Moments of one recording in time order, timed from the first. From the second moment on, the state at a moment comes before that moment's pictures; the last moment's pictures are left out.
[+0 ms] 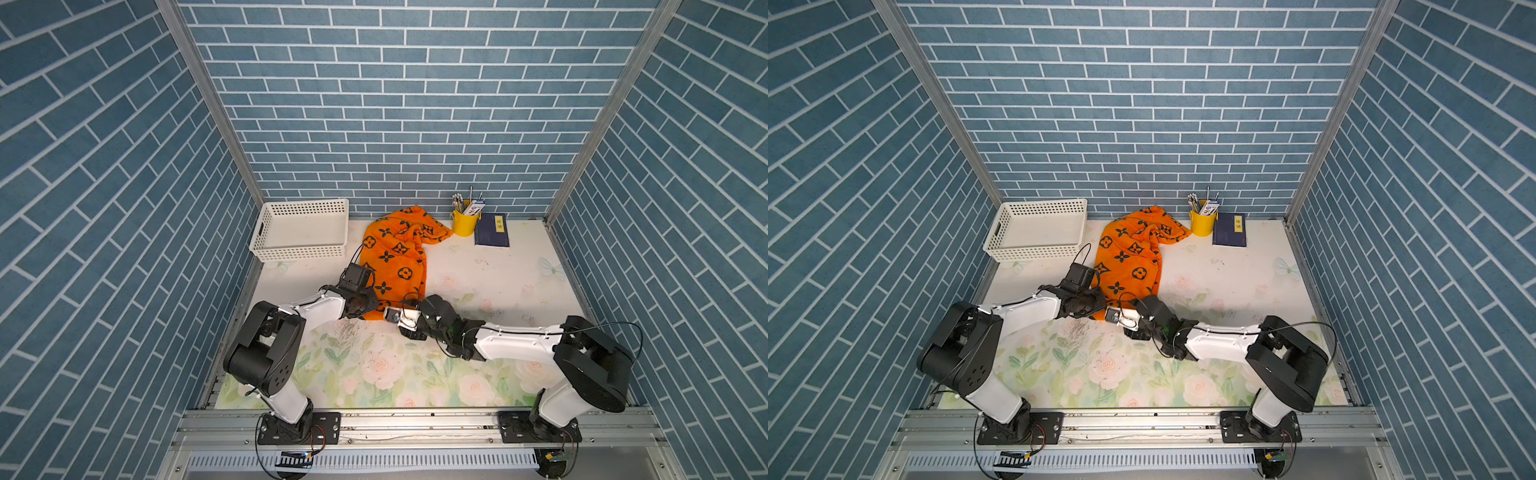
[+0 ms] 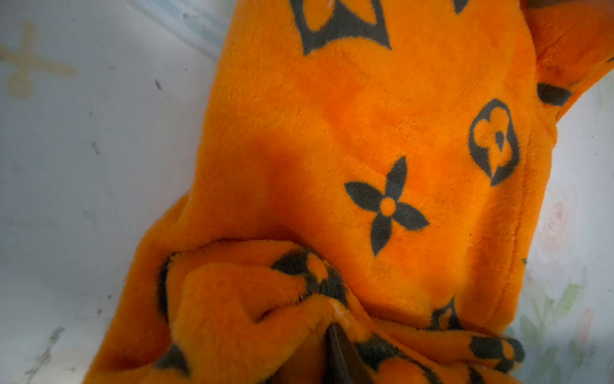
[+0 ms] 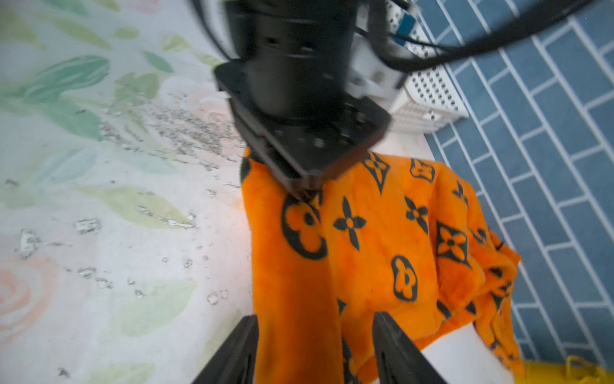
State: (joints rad) left arm -0.42 1.65 0.86 -0.23 0.05 -0.77; right arm 1.07 1.63 0.75 0.35 0.13 -0.70
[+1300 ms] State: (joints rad) left arm -0.22 1.43 0.98 -0.38 0.10 -0.71; right arm 1.01 1.99 1.17 0.02 0.01 -0.68
